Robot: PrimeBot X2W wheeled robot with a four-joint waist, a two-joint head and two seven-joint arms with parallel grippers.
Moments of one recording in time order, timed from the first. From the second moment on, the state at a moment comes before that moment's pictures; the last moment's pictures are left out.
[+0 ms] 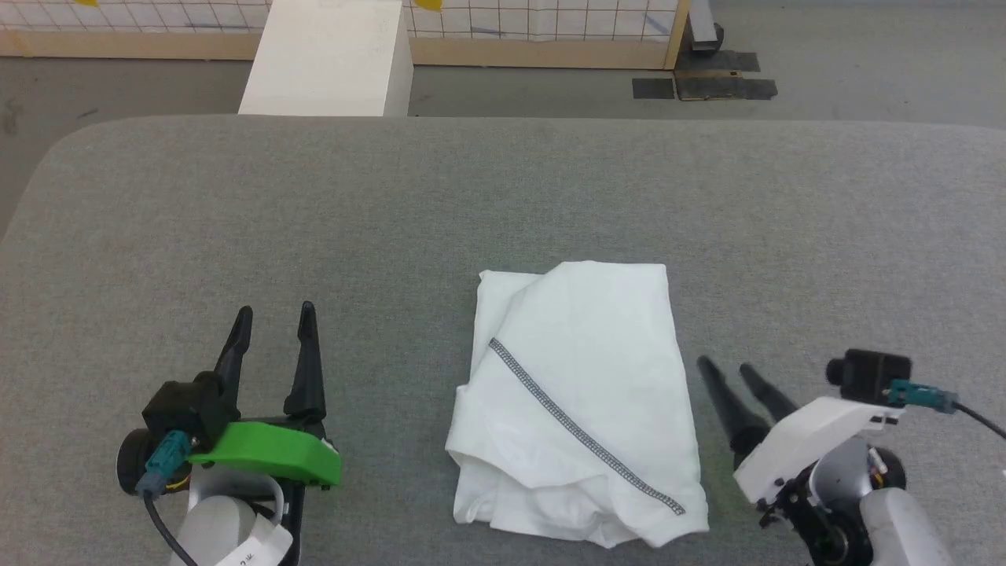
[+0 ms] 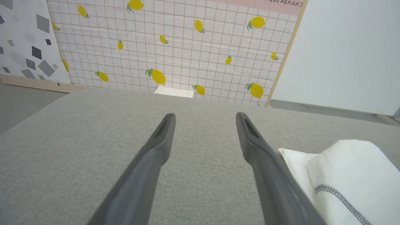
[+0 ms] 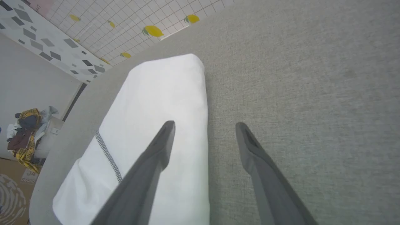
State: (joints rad) left arm -0.14 0.06 0.04 0.18 -0.19 -0.12 -0.26; right arm -0.14 -0.05 0.03 0.24 0.56 0.13 0.23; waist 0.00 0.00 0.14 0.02
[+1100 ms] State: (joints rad) left arm -0.13 0.06 0.07 0.17 -0.19 -0.12 -0.26; right arm -0.38 -0.13 0.20 0.41 0.03 0.13 0.39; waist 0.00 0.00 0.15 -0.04
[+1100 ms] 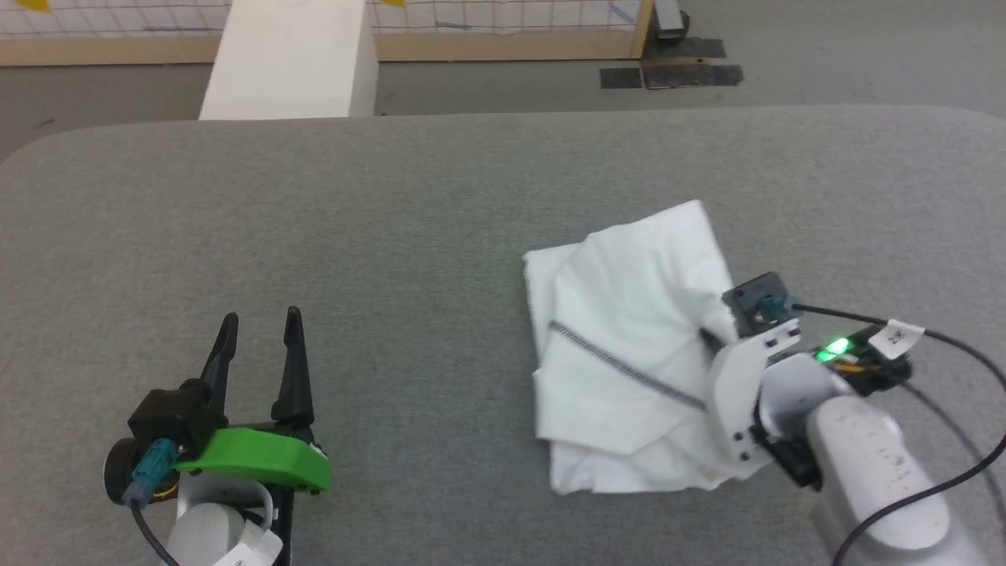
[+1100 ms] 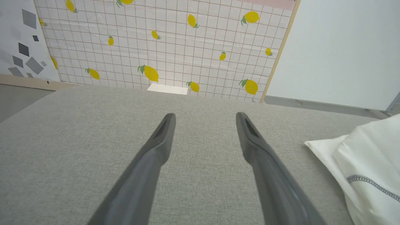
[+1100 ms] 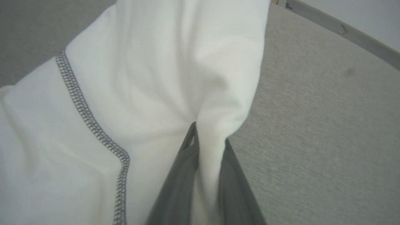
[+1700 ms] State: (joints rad) left arm -0.22 0.12 0.03 0.10 -0.16 -0.12 -0.26; right arm -0.65 -0.55 0.26 0.51 -0.02 0.13 0.37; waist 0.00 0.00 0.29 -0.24
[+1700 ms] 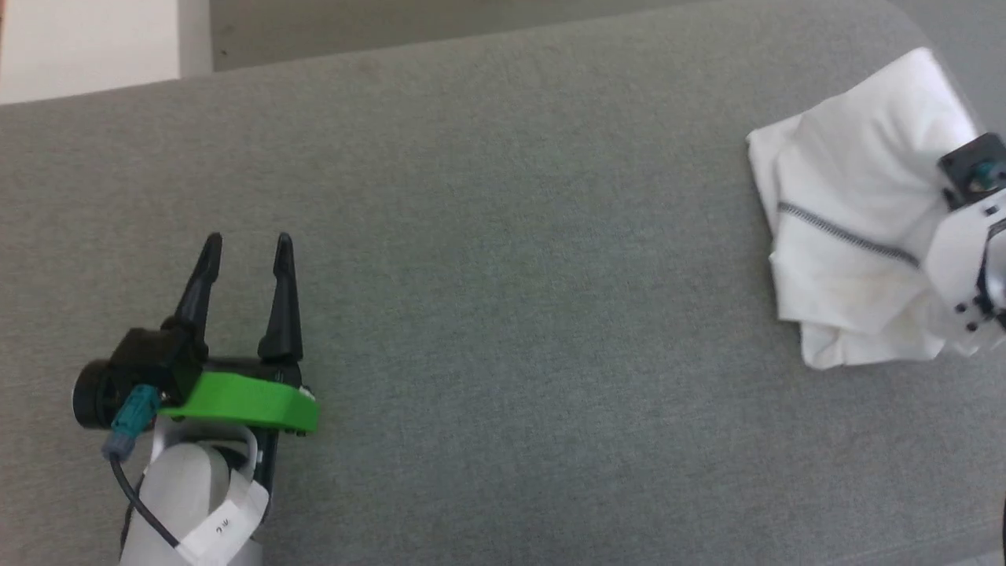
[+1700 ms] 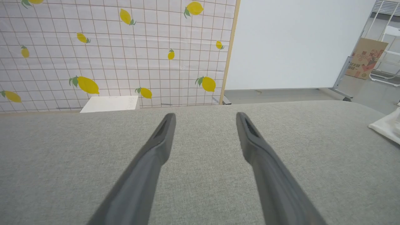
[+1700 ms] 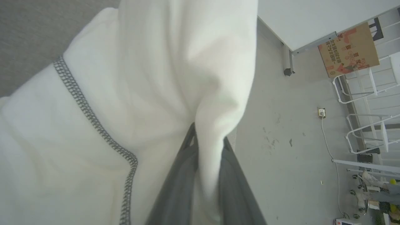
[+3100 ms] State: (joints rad) left arm -0.18 0.08 -0.02 0.20 -0.21 -0.11 -0.25; right arm -0.42 -0.30 -0.06 0.31 0.10 0.13 -0.11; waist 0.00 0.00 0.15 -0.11
